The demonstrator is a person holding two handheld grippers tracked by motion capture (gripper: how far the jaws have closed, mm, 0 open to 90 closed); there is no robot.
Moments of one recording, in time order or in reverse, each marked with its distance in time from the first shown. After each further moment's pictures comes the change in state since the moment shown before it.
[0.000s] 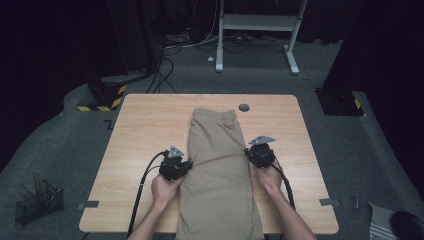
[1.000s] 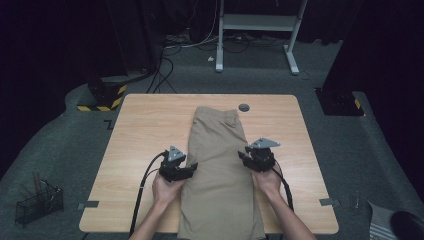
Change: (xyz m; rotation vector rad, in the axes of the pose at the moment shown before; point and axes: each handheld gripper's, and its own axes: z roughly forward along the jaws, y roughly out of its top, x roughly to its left) left arm -0.021 -0.005 -0.020 -0.099 0.043 0.085; right arm 0.022 -0.003 -0.032 -0.124 0.090 0.023
